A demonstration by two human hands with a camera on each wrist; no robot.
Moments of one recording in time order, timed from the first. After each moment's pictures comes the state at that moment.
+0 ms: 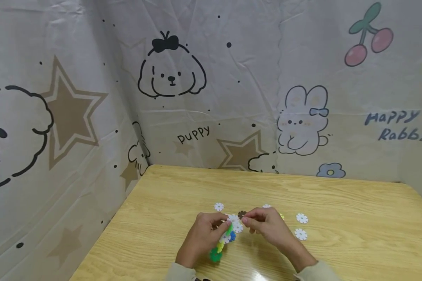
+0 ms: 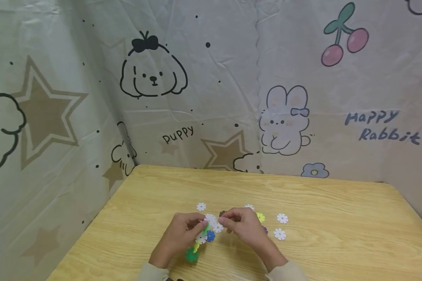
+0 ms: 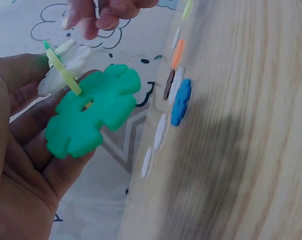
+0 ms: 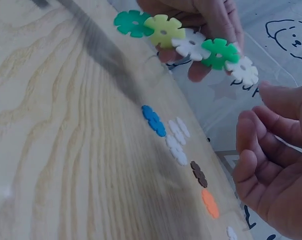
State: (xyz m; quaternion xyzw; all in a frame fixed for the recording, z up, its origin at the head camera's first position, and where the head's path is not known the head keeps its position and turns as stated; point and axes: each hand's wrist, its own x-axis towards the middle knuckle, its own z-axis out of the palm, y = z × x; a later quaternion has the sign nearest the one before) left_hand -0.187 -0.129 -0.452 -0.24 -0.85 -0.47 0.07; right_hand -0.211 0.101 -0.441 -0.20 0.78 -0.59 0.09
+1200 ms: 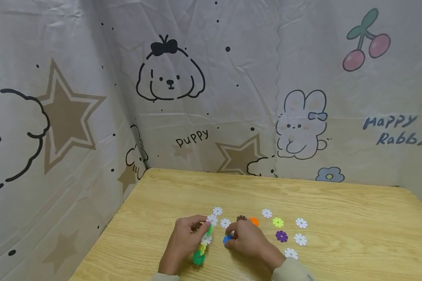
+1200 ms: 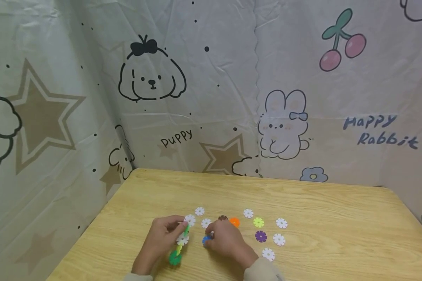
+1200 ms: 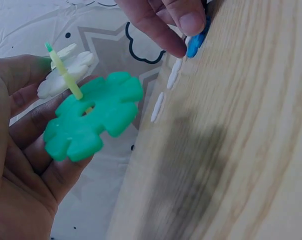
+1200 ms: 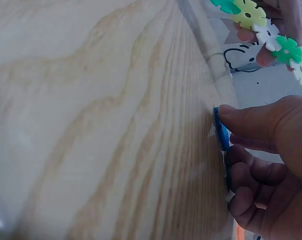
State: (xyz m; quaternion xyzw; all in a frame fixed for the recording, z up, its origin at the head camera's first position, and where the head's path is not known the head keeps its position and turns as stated) left_hand -0.187 -0.169 -0.461 -0.16 -0.85 -0.48 0.12; right_hand -0.224 0.055 -0.468 -0.31 0.89 -0.34 0.08
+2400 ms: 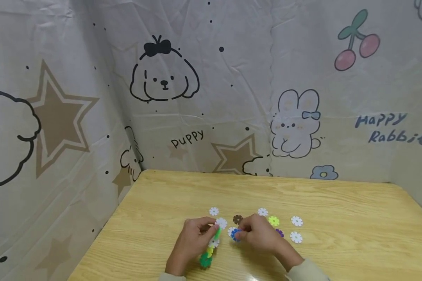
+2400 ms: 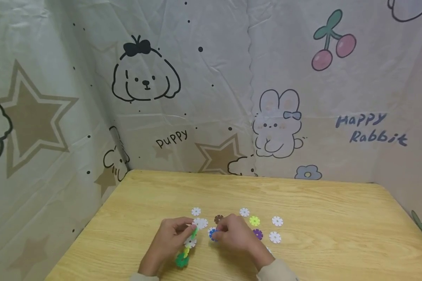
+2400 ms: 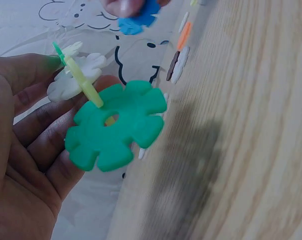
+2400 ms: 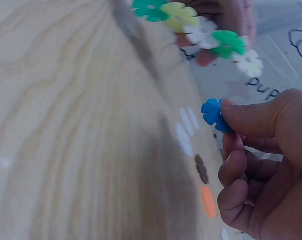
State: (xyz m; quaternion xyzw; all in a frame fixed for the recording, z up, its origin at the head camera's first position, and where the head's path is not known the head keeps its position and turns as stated) left_hand -0.190 -0.141 -0.461 -0.20 -0.83 -0.52 0.08; right_hand -0.218 0.093 -0.446 -0.28 0.85 -0.44 0.10
